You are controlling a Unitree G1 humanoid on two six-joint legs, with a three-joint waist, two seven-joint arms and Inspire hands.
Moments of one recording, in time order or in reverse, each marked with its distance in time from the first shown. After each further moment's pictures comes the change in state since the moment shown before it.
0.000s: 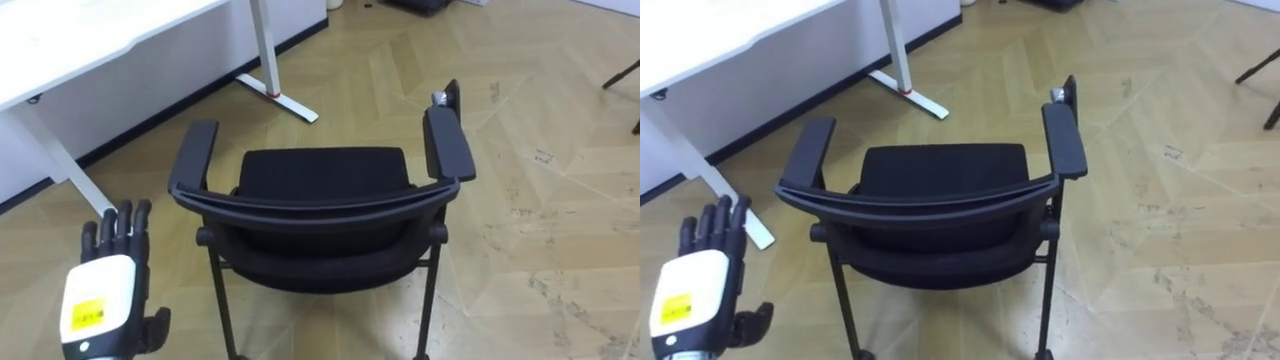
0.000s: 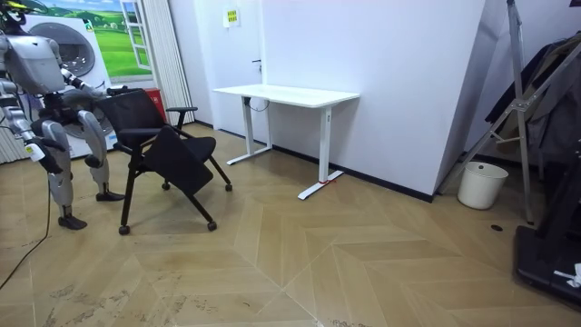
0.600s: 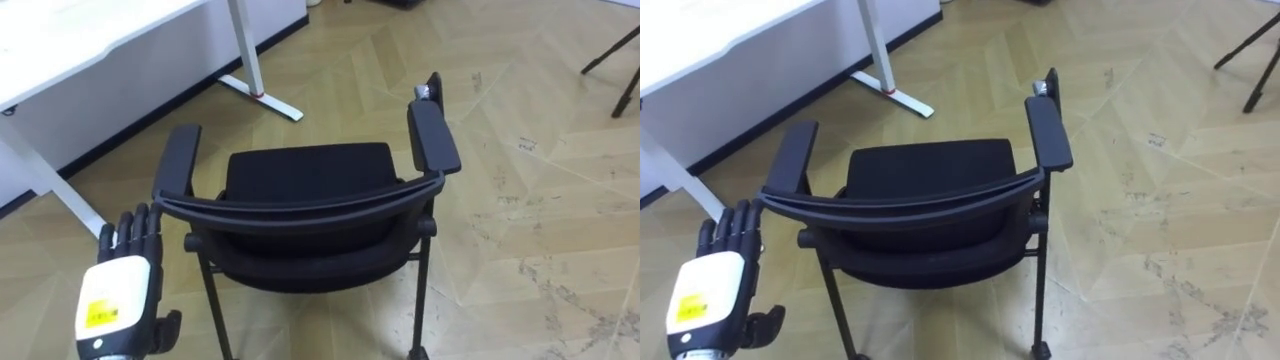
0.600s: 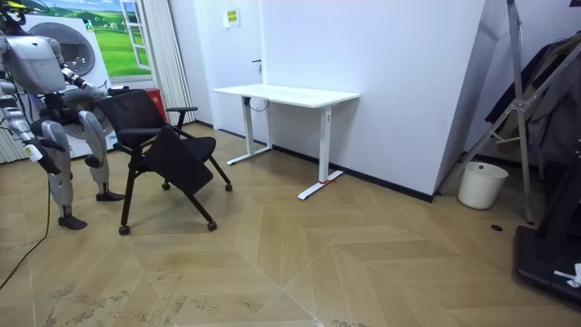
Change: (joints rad) left arm -0.017 0.001 -0.027 -0.003 -0.009 -0.002 -0.010; right arm -0.006 -0.001 0.002 -0.003 0.032 -0.003 0.000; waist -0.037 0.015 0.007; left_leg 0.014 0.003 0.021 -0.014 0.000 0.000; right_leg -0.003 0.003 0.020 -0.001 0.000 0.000
